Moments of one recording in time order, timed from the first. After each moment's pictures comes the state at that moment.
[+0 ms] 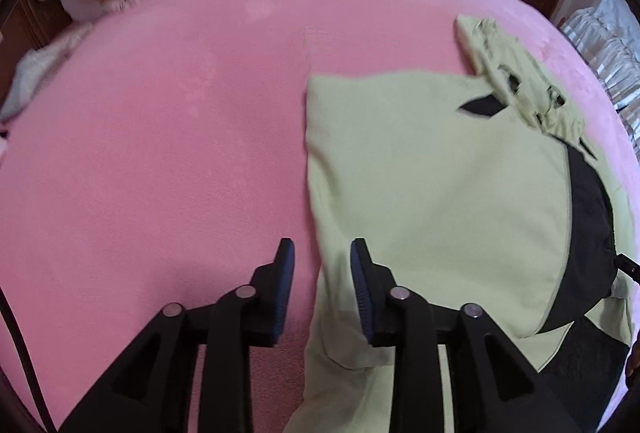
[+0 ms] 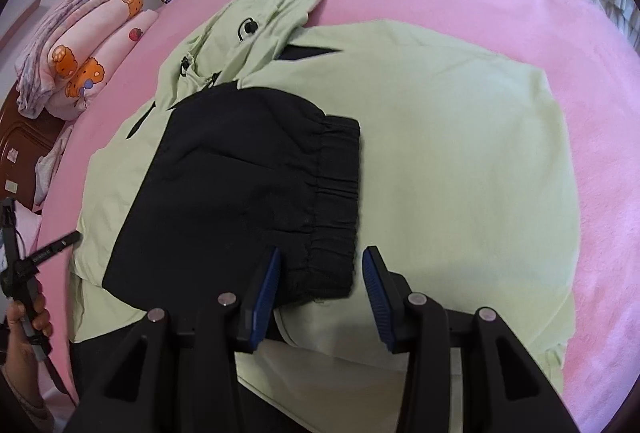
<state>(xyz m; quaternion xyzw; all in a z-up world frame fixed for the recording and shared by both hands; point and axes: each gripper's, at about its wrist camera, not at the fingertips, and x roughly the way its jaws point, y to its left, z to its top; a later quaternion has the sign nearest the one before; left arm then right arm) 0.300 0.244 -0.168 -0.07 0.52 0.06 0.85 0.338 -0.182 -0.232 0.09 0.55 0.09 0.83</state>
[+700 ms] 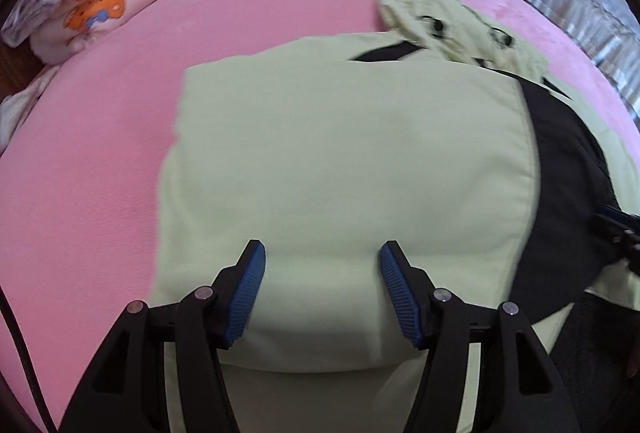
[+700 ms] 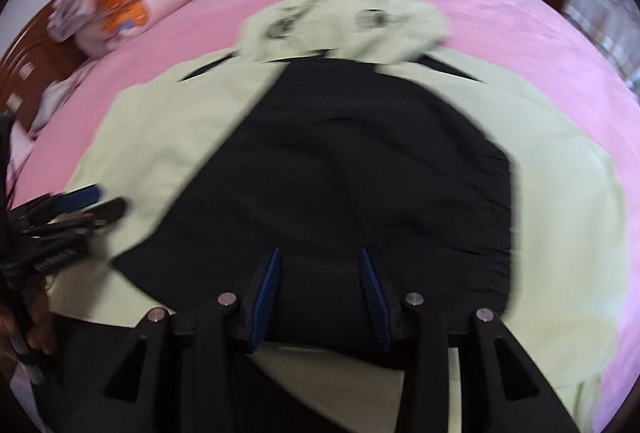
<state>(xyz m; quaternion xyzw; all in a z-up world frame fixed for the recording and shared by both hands) 0.300 0.172 -0.210 -0.03 0.51 0.03 0.86 0.331 -0.114 -0.249 0.00 0.52 0.11 0.85</state>
